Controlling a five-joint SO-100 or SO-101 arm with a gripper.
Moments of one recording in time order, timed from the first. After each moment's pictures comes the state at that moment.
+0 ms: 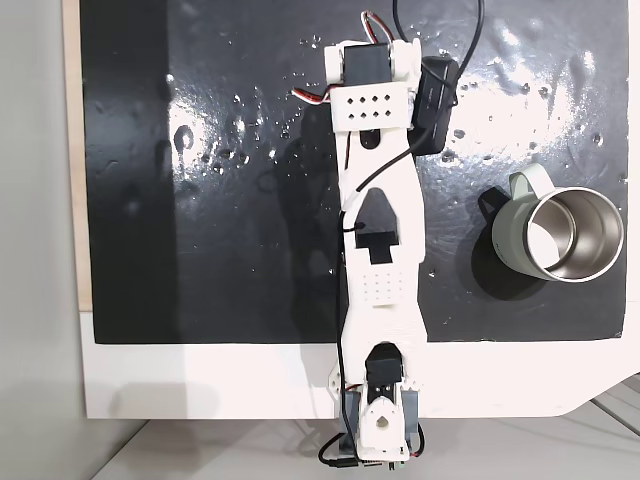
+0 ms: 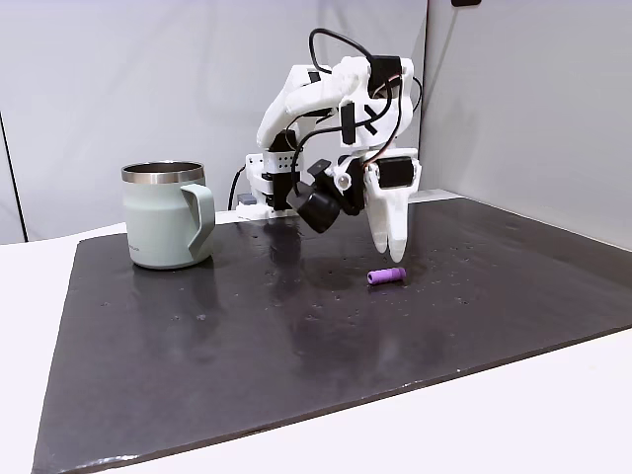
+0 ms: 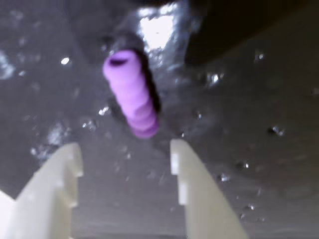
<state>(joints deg) -8.2 36.4 23.1 93.5 11.3</state>
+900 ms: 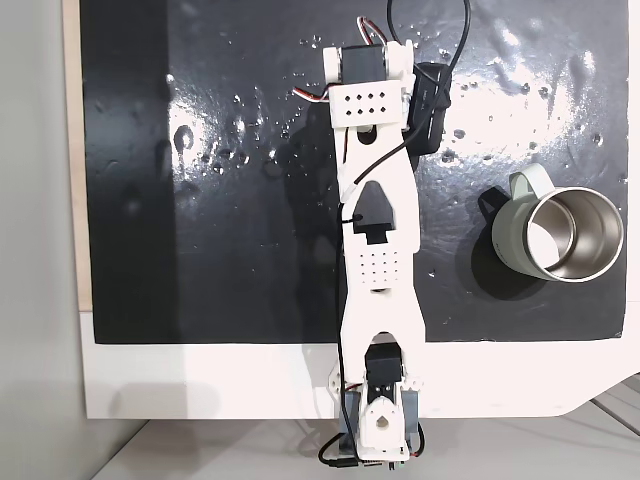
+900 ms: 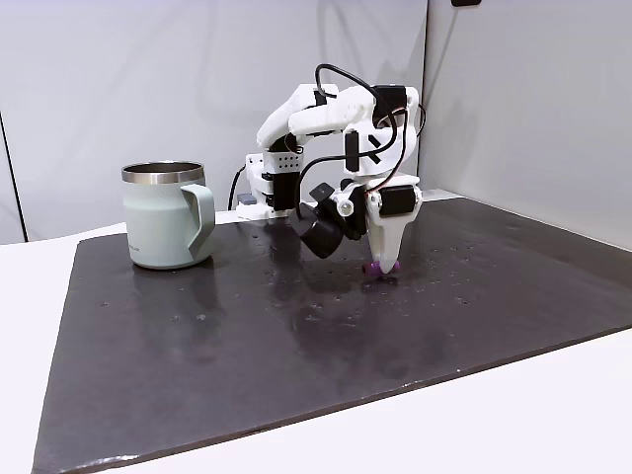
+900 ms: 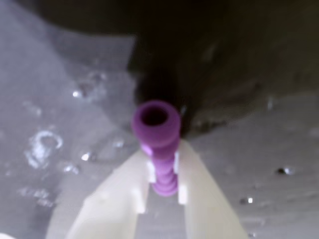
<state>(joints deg) -8.1 29.8 15.7 95.2 11.3</state>
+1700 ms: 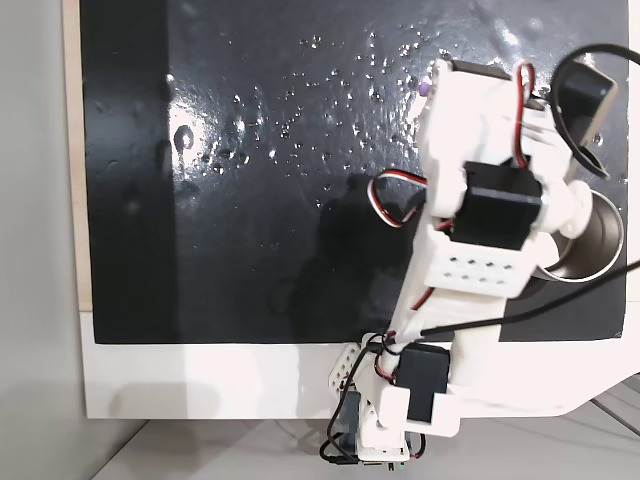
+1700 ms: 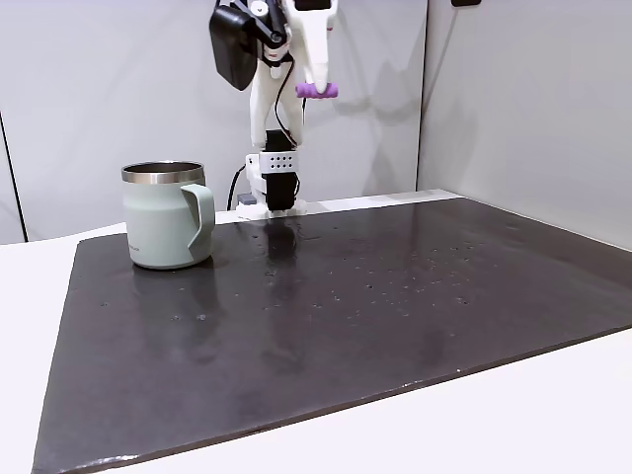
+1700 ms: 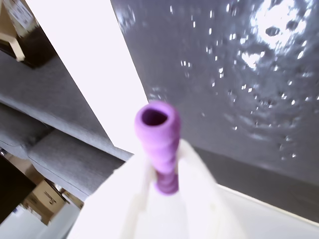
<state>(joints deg) 5.6 85.3 41.8 96.3 2.0</state>
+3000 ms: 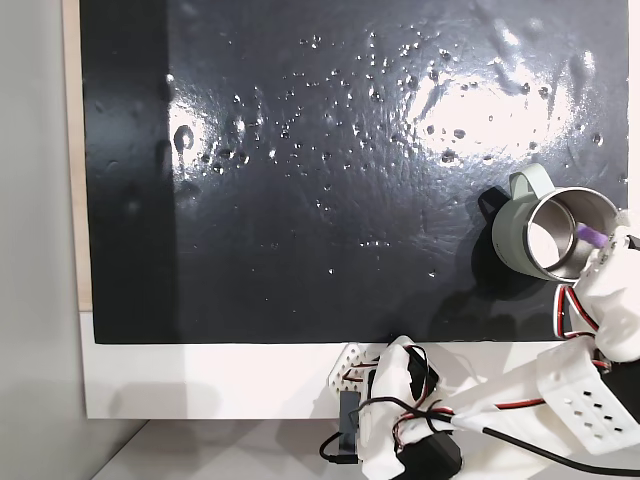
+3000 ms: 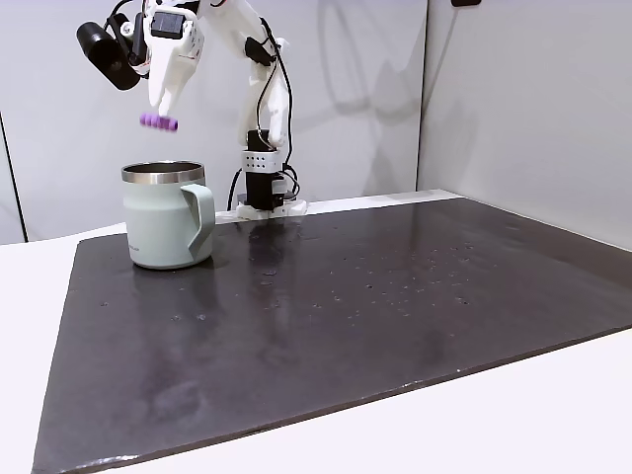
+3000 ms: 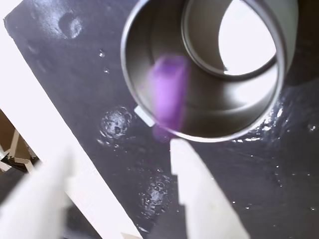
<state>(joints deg) 45.0 107.6 75.1 89.8 -26.2</state>
